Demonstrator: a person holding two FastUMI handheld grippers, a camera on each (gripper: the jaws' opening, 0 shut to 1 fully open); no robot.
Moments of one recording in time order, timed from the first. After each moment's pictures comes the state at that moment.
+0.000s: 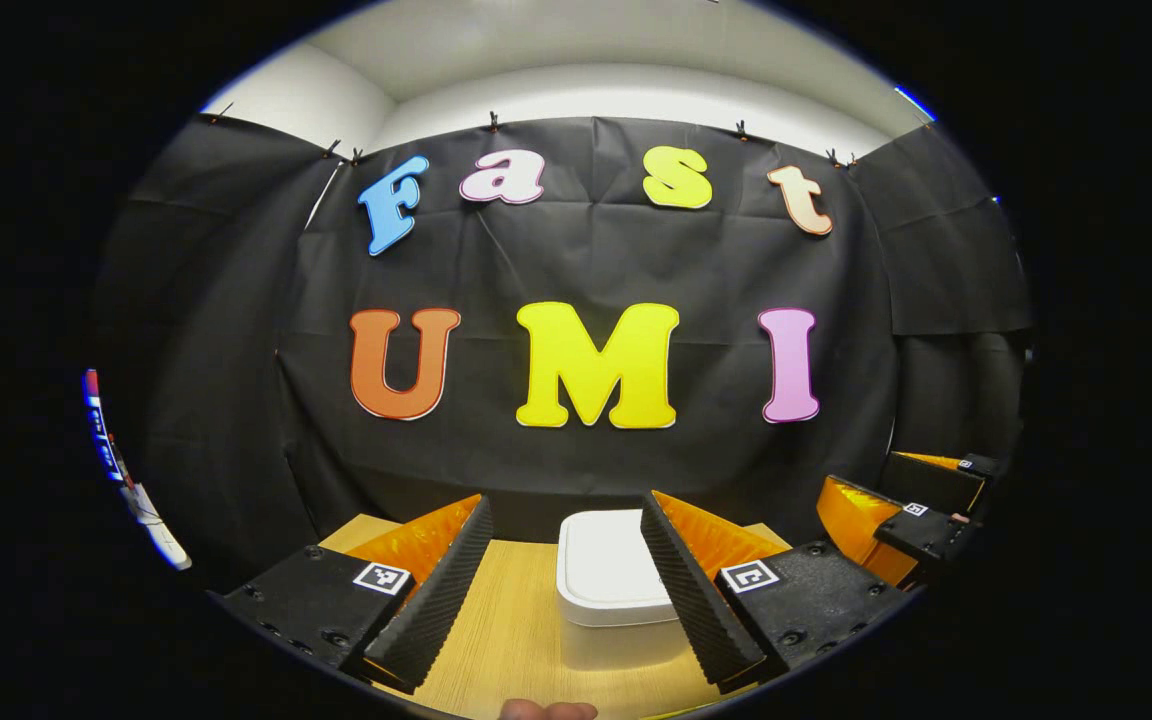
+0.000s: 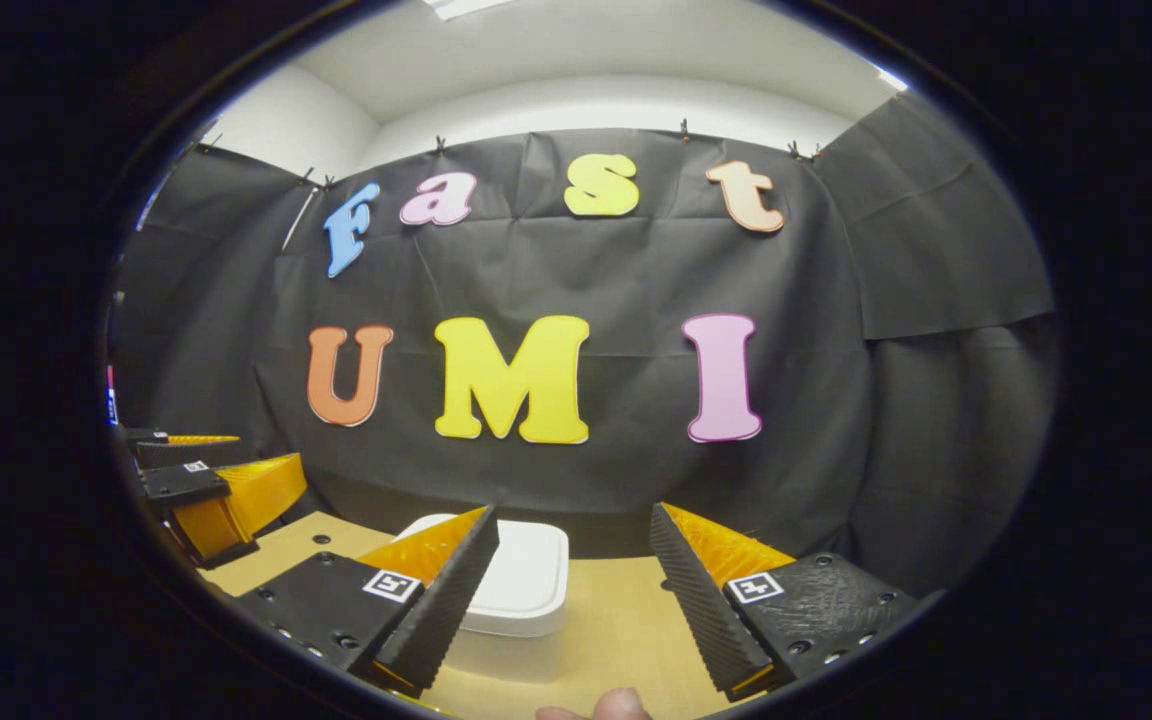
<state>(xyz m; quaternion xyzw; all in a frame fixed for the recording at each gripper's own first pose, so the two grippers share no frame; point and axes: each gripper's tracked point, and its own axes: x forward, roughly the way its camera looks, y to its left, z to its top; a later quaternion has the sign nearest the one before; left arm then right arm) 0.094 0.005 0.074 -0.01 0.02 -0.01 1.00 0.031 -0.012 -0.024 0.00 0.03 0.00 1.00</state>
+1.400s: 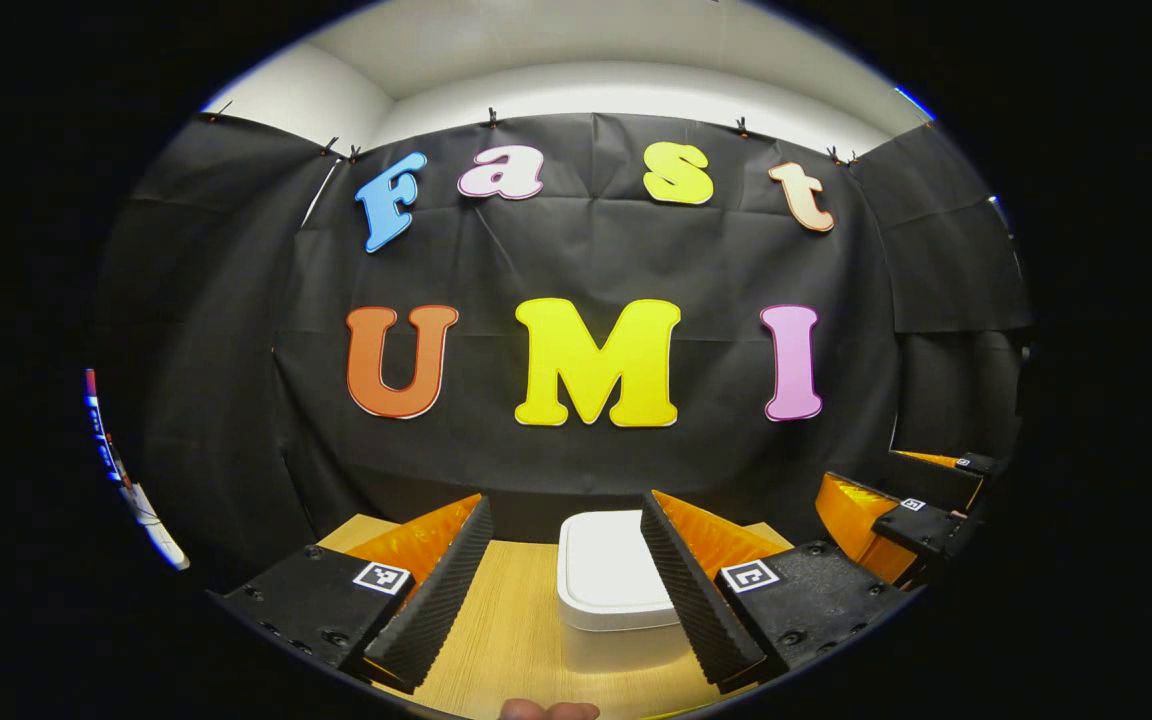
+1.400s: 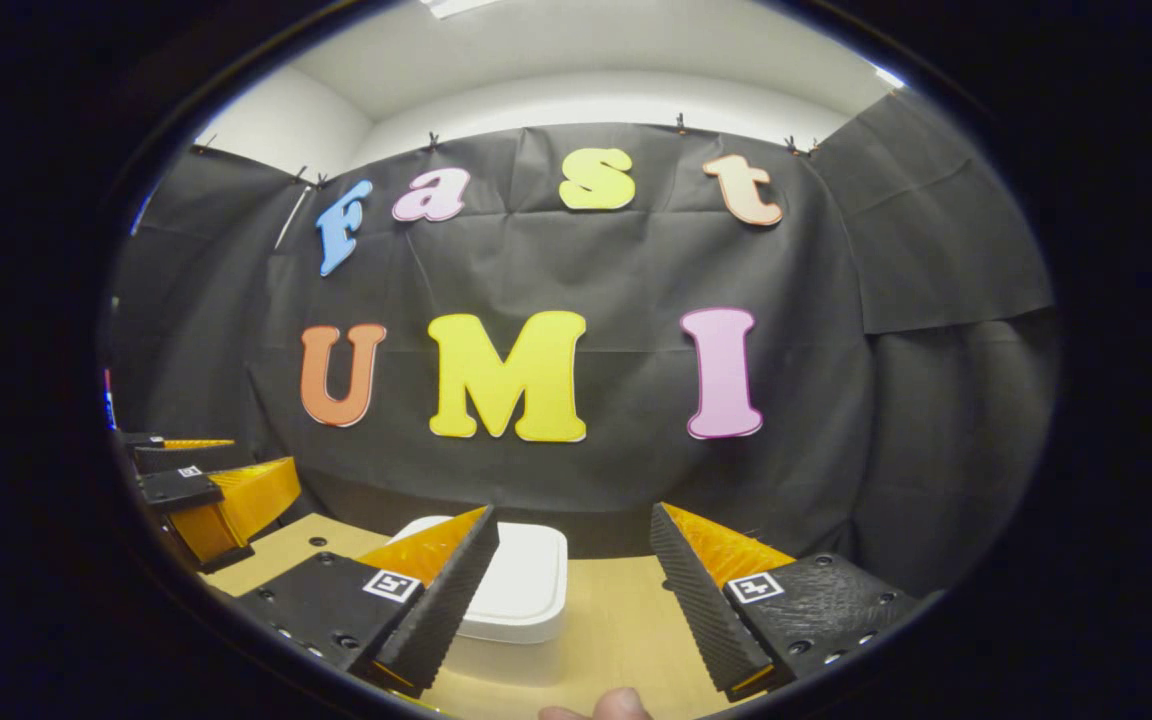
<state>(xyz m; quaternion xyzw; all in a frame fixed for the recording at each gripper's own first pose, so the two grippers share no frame) 0.107 0.006 0.070 0.00 0.02 -0.01 1.00 0.047 -0.013 -0.026 0.00 0.03 -0.01 1.00</state>
